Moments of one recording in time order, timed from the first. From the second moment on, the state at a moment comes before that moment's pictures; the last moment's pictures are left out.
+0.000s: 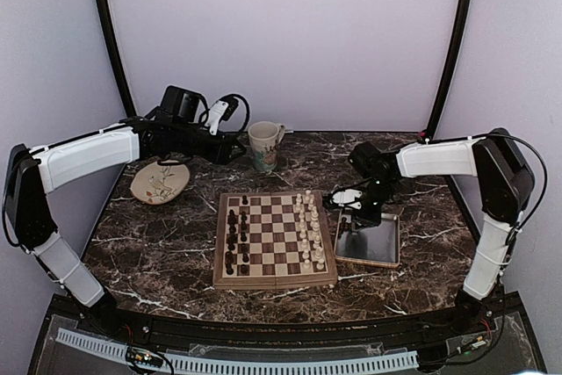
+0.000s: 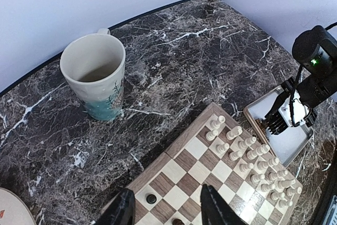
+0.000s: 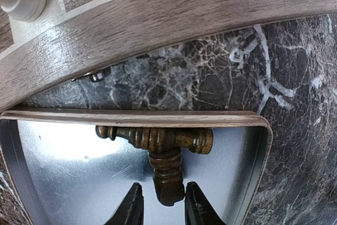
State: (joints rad) left arm -0.55 1.59 1.31 -0.33 0.24 -0.03; right arm 0.57 1.84 1.20 -0.74 -0.13 -0.79
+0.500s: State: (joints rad) left arm -0.55 1.59 1.31 -0.34 0.26 -0.03; right arm 0.57 1.85 1.17 -0.72 -0.13 -0.75
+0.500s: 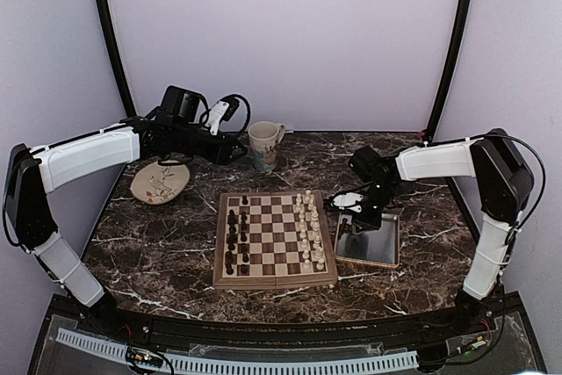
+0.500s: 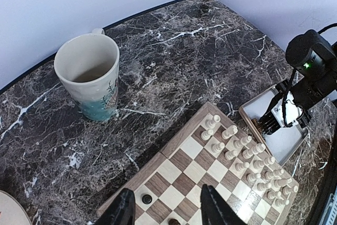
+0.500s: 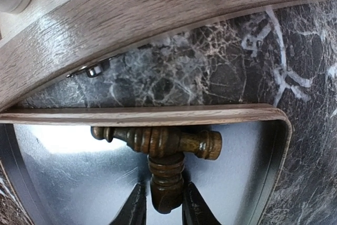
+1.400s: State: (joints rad) left arm -0.55 1.59 1.31 -0.34 0.28 -0.03; right arm 0.58 1.71 1.22 -1.06 -0.10 -0.79
